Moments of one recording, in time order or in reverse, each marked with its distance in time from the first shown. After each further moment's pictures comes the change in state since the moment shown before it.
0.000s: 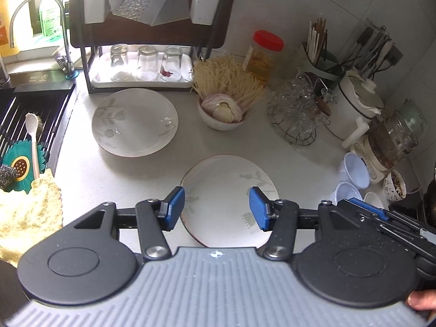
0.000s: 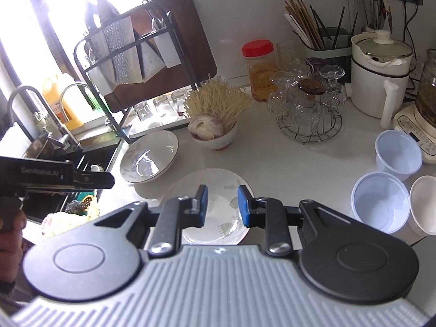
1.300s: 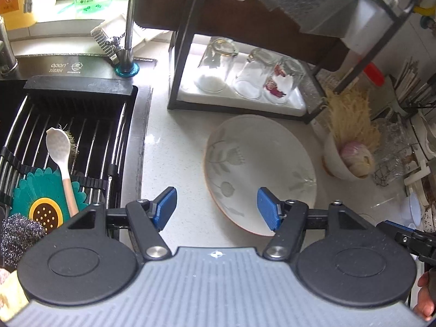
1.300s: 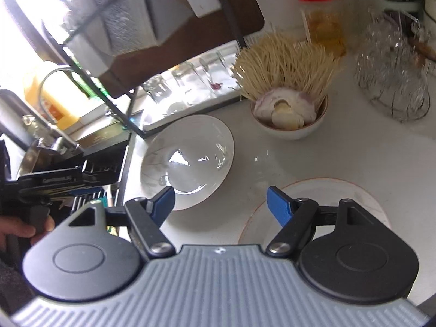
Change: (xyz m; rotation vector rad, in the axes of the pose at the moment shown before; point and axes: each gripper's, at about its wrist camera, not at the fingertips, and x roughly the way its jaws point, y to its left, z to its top) left arm 0.127 0.252 0.109 -0.092 0.075 0.002; right arm 0.192 0.103 0.040 0.135 0.174 0.023
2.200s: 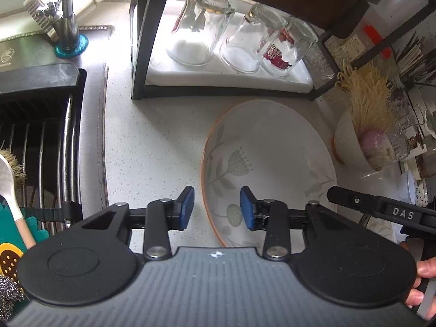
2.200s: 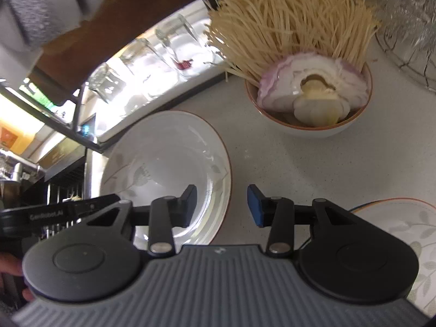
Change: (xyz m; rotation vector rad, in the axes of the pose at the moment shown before) left arm 0.106 0.021 0.043 0.067 0.192 -0.147; right arm 0.116 0.004 0.028 0.150 0.112 -0.117
